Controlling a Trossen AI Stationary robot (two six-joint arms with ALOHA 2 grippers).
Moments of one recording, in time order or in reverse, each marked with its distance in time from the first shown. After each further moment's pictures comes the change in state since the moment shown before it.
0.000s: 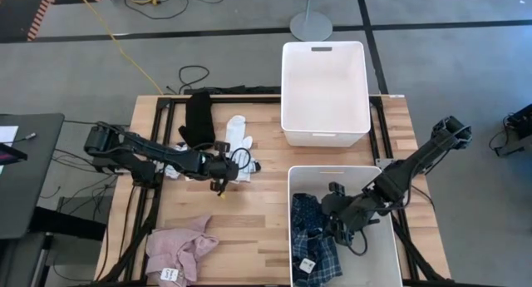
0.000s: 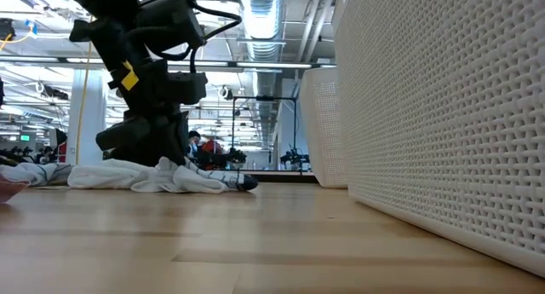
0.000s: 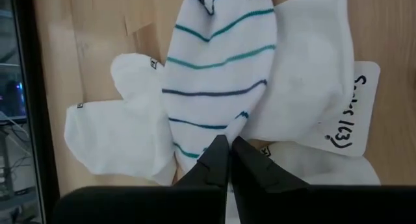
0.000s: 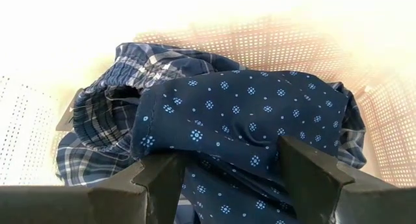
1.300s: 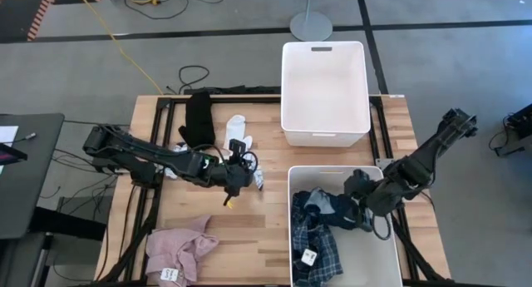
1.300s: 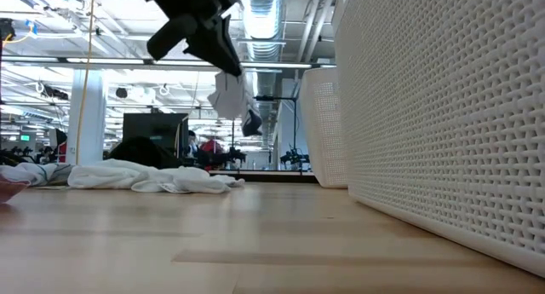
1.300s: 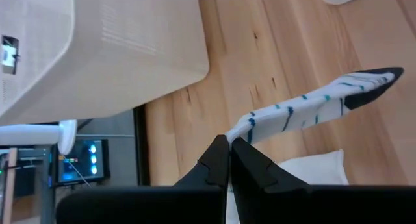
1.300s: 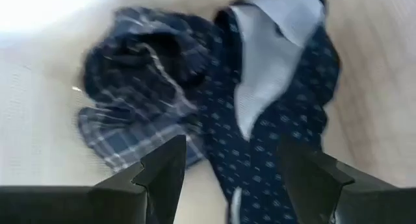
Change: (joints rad) left arm -0.153 0.000 0.379 -0.114 -0.149 0.135; right arm 0.045 -0.233 0.000 -0.304 0.000 0.224
